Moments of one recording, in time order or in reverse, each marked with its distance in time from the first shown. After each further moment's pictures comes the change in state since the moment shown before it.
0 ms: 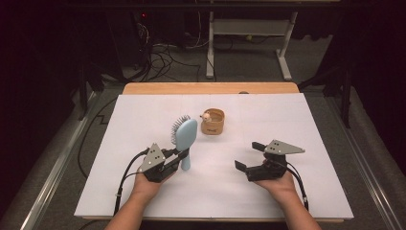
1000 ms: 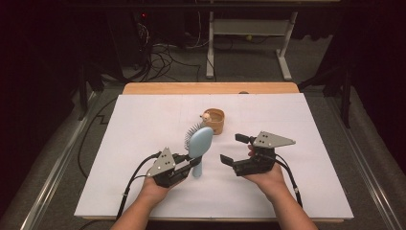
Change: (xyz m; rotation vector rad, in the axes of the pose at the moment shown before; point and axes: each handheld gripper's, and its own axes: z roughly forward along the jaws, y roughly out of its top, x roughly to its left) left arm -0.024 0.008 0.012 -0.004 -0.145 0.043; right arm 0.028 0.042 0.015 -0.086 0.129 -0.064
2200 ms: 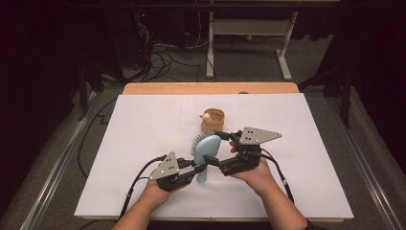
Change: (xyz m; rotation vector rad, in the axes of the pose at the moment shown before) left arm -0.008 -0.001 0.004 -0.001 -0.113 0.030; right arm 0.020 0.026 0.026 -0.054 0.196 -0.059
